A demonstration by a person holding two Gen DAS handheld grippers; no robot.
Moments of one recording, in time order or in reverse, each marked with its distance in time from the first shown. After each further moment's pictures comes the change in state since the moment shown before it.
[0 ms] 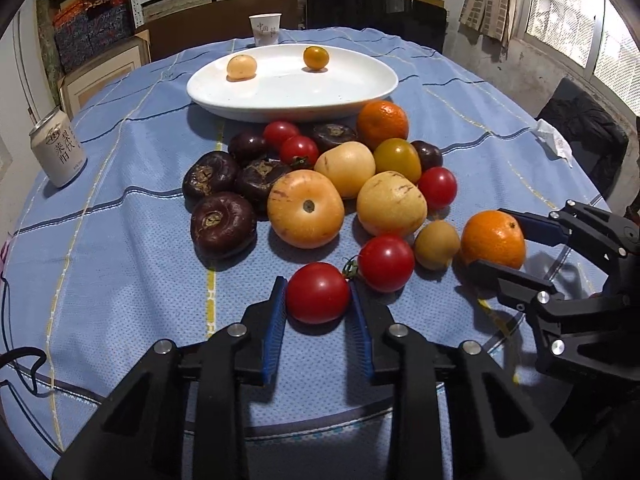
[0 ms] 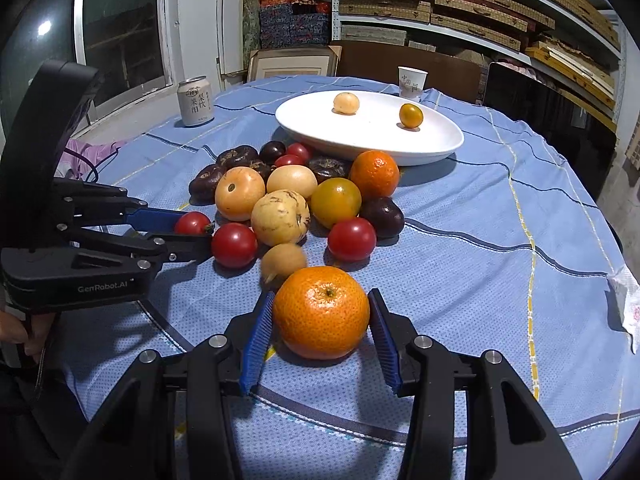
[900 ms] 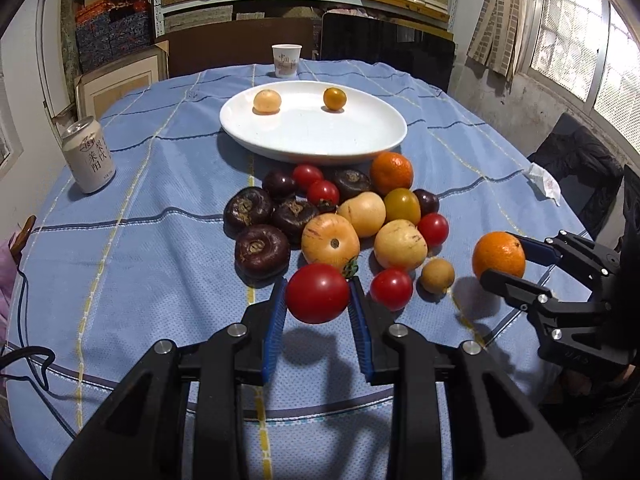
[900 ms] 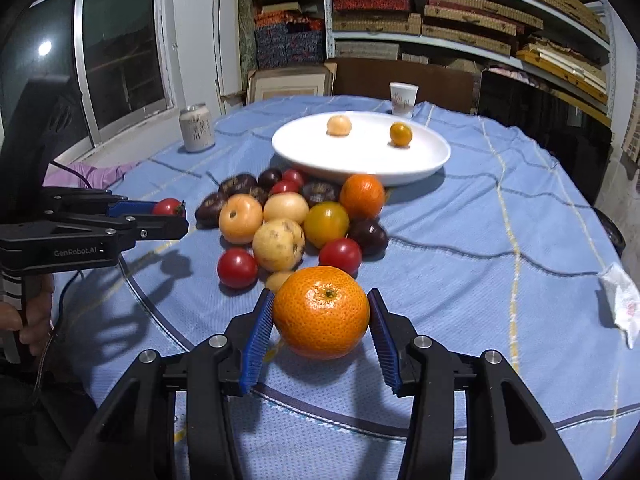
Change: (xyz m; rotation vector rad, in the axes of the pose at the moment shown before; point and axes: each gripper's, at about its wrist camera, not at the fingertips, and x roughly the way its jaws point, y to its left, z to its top) left arm -0.044 0.019 0.006 -0.067 -0.091 -0.007; right arm -0.026 -0.013 0.003 0.043 -0.077 0.023
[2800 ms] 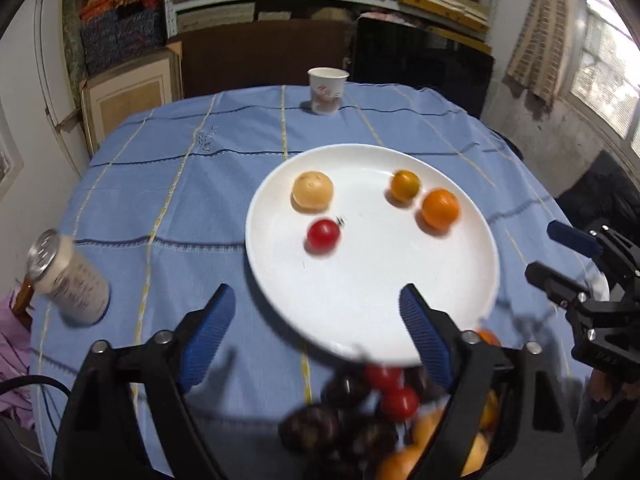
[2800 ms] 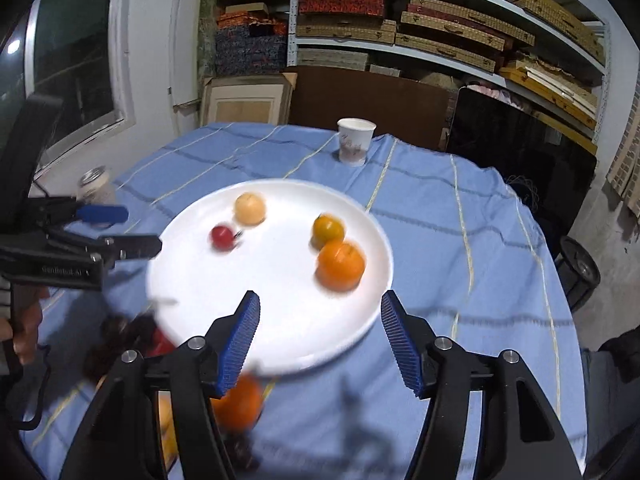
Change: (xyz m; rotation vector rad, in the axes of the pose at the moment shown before) left arm 0.076 0.051 0.154 -0.032 0.009 0.060; right arm 0.078 -0.073 0.144 -0.017 0.019 -0.126
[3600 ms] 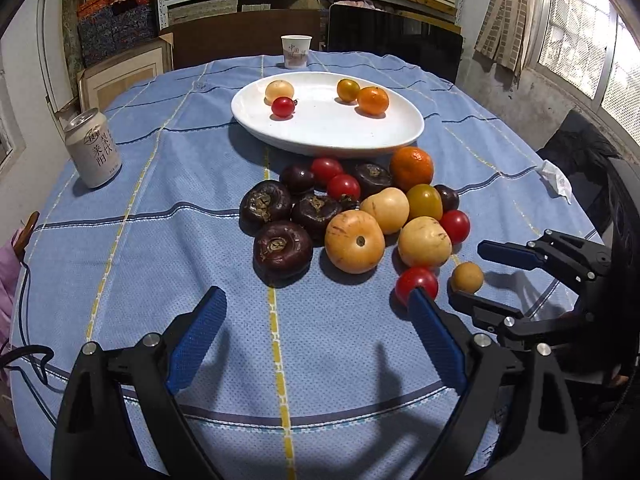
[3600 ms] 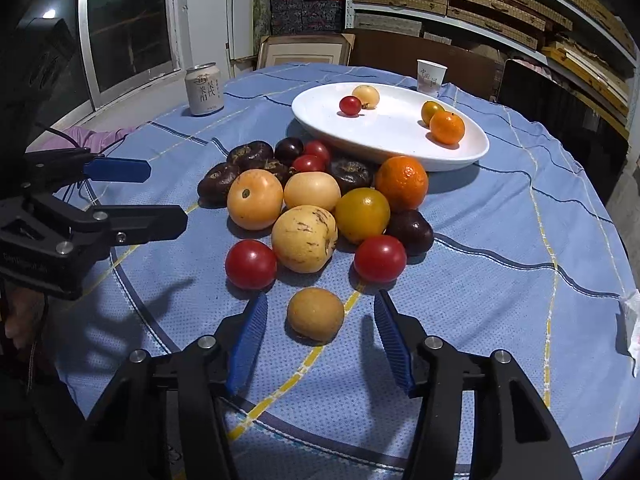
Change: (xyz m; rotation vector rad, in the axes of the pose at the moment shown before) left arm -0.065 -0.028 -0.152 0.031 0.027 -0.038; right arm -0.043 0.096 -0.129 -0.065 0.104 0.127
